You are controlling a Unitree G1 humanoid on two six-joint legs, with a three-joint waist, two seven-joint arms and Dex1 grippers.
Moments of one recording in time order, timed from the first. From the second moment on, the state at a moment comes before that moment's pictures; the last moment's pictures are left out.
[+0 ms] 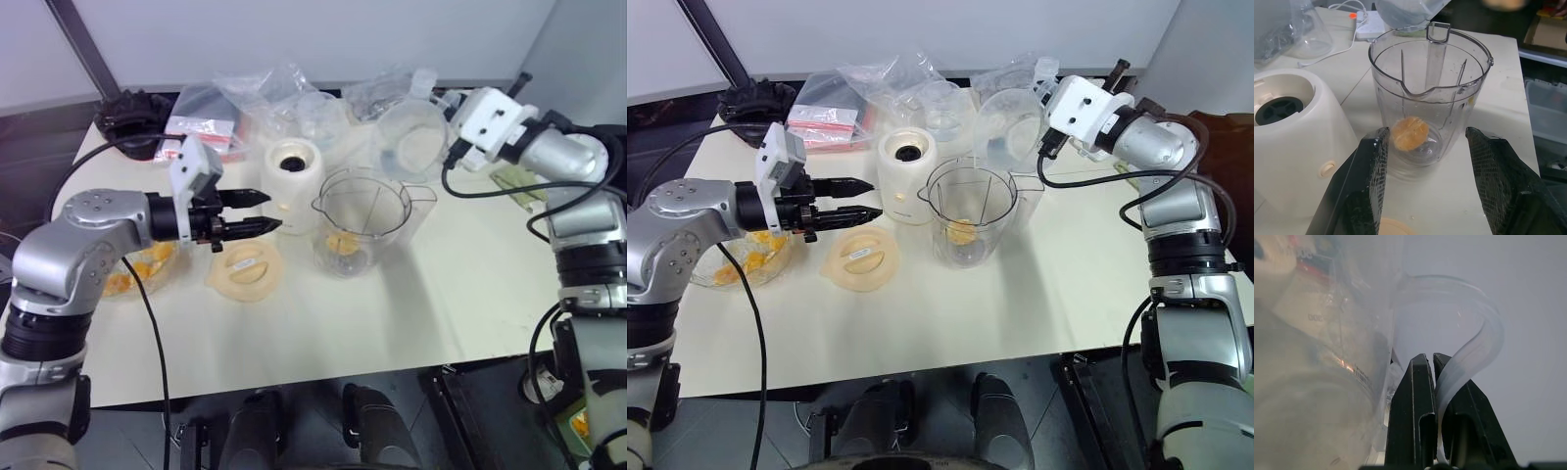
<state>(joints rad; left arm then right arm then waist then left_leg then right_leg) -0.60 0.80 0.03 -0.27 -0.65 0.77 -0.96 -0.90 -0.75 0.04 0.45 -0.18 -0.31 0.64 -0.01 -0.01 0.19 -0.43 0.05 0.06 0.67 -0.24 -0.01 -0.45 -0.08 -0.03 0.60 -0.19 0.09</state>
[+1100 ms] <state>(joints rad) -0.60 0.79 0.03 -0.28 -0.65 0.78 -0.96 -0.95 -0.78 0.10 0.53 -0.34 -0.51 0.55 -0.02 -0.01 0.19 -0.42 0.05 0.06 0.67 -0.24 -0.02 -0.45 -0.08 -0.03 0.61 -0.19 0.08</state>
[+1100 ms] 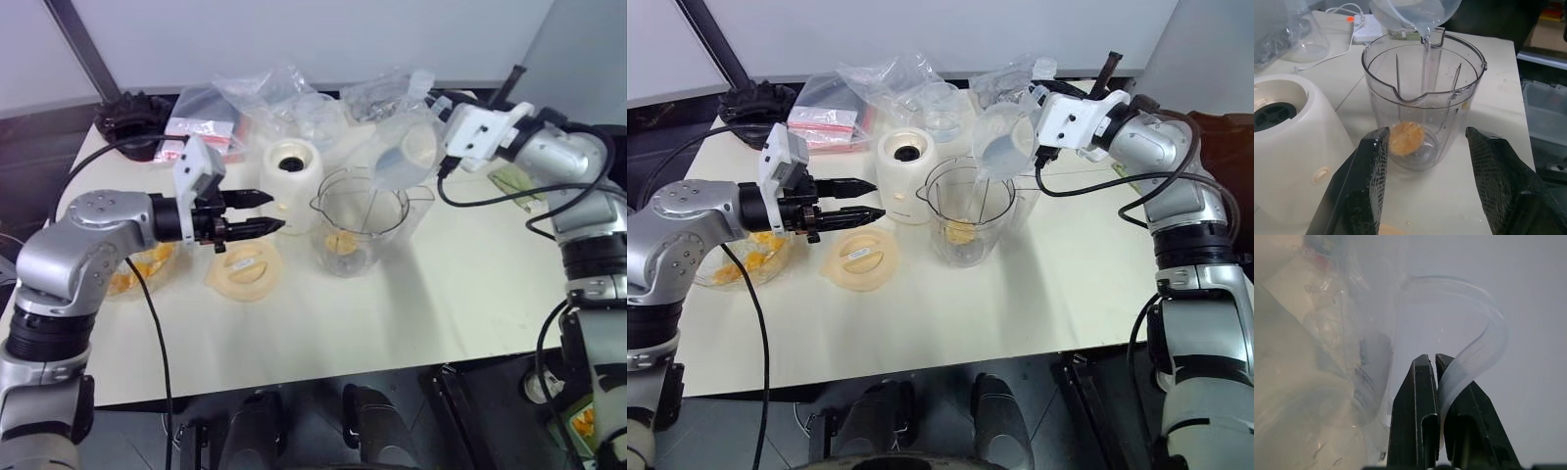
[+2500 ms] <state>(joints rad) -0.59 0.77 0.02 -0.31 -0.68 0.81 -0.97 -0.52 -0.47 -0.45 0.55 0.16 0.00 0.02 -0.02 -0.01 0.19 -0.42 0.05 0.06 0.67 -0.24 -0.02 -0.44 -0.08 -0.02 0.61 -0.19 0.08</state>
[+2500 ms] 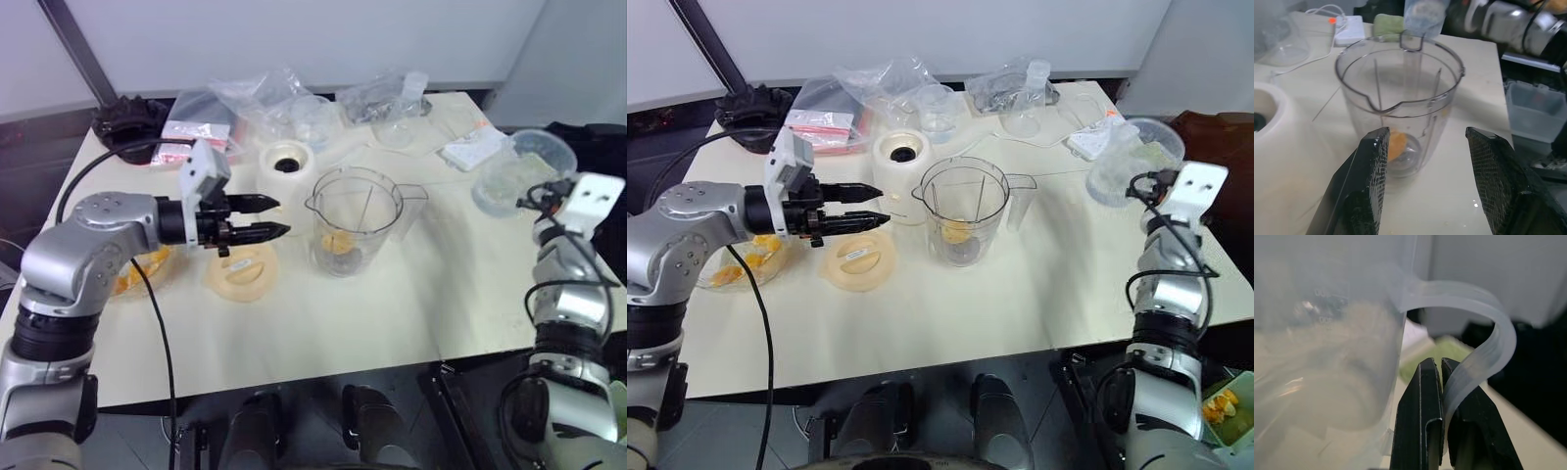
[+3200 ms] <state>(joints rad) -0.58 0.77 0.02 -0.34 -0.69 0.85 -0.94 -0.53 -0.40 -0.39 0.91 0.14 -0.23 -0.08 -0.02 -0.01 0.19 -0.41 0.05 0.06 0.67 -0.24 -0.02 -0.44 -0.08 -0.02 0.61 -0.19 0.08</state>
